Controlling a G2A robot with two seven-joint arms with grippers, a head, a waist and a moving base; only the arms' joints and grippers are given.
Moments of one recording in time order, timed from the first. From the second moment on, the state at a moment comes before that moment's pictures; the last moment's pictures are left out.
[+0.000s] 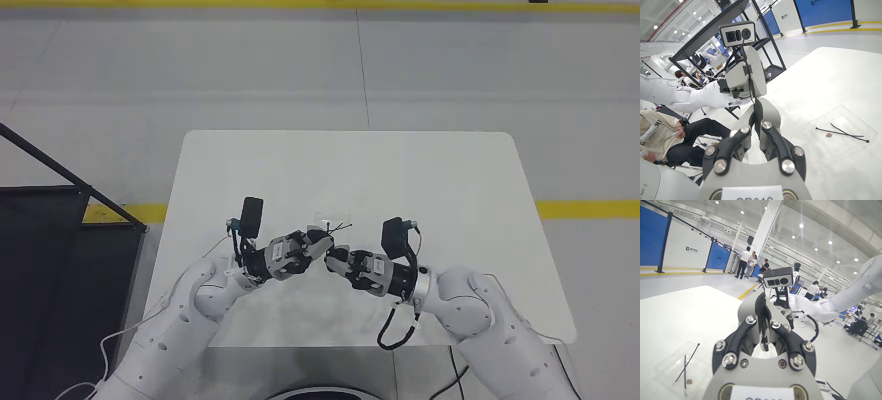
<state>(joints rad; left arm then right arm) 1.14 -1.13 -1.06 -1.49 0.65 -1.01 0.14 -1.14 -1.06 1.00 -1.68 -0.42 -0.71 0.38</state>
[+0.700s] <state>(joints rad) 1.15 -1.12 -1.09 -1.48 0.61 -1.01 0.09 -1.15 -1.05 1.05 -1.70 -0.45 -0.76 0.44</state>
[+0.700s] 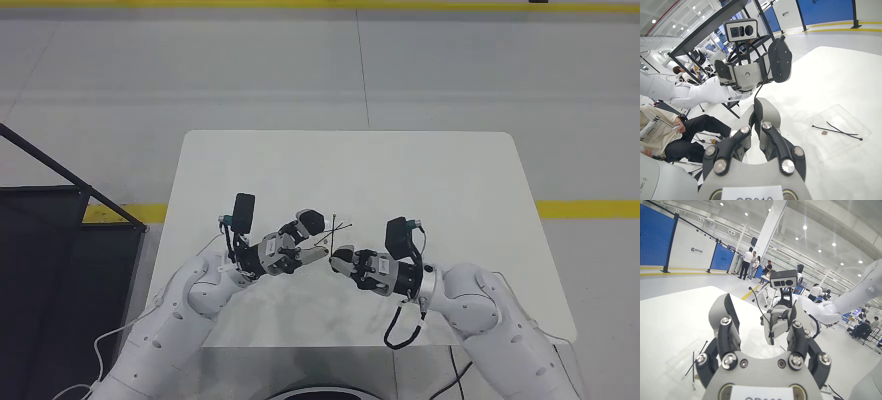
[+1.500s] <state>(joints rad) 1.08 -1.04 -1.05 -1.47 0.29 -1.01 -0.26 -1.19 -1.02 1.13 -1.74 -0.51 -0.87 0.55</state>
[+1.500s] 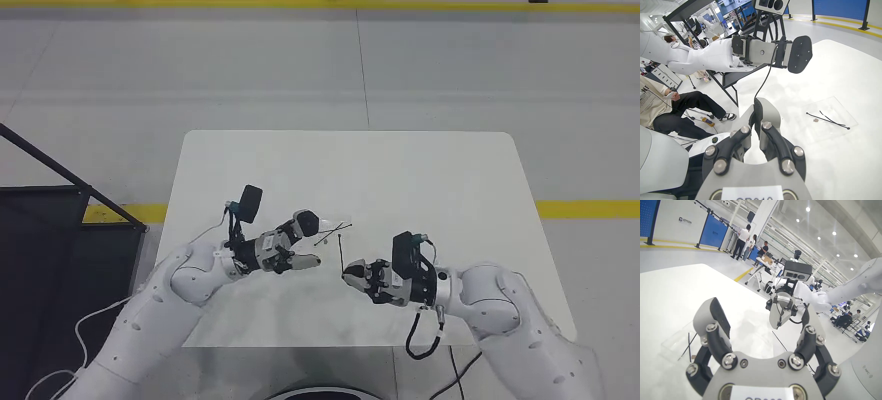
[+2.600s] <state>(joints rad) 0.96 -1.07 -0.90 -1.36 0.06 -1.01 -0.44 -1.17 -1.01 1.10 -1.74 -0.52 -0.86 0.55</state>
